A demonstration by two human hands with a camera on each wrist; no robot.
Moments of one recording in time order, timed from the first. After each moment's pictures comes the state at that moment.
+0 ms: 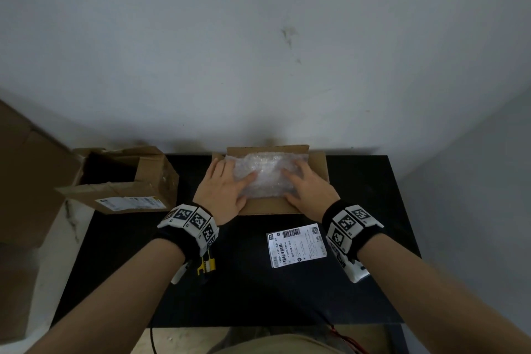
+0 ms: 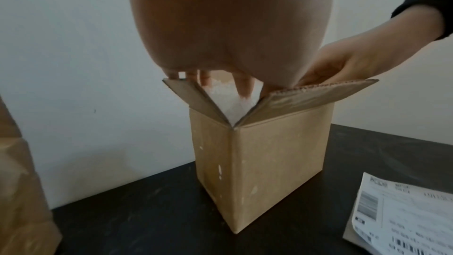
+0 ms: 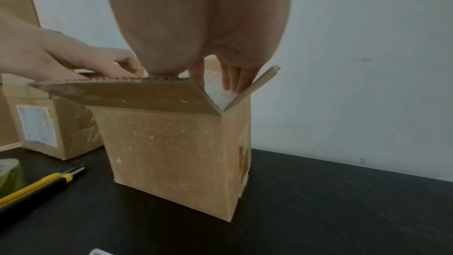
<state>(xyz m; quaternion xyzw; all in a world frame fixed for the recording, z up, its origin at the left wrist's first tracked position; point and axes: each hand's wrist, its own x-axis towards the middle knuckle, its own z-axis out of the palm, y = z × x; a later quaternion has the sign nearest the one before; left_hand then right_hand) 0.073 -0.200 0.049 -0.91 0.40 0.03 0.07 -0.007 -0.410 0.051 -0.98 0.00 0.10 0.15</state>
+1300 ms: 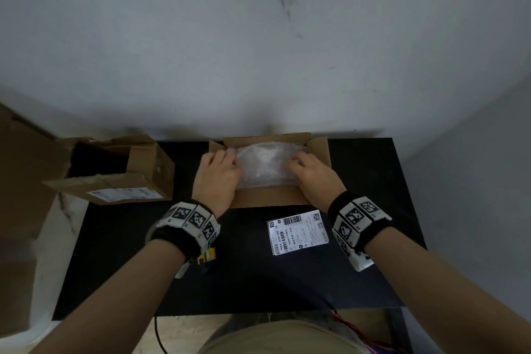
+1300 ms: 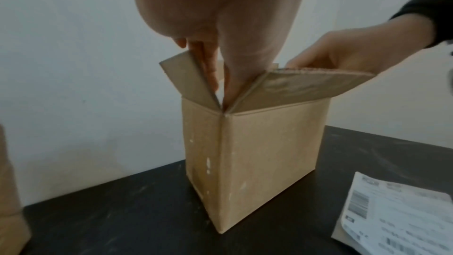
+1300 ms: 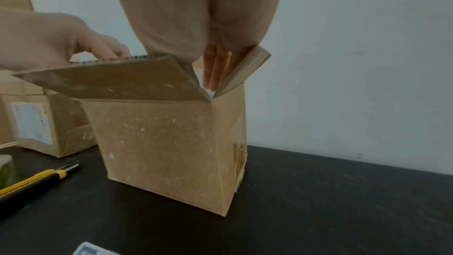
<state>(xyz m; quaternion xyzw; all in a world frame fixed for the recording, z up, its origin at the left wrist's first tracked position) 0.068 -0.207 0.049 -0.93 0.37 0.00 0.04 -0.007 -0.416 0.037 -0.99 -0.05 0.02 0.13</state>
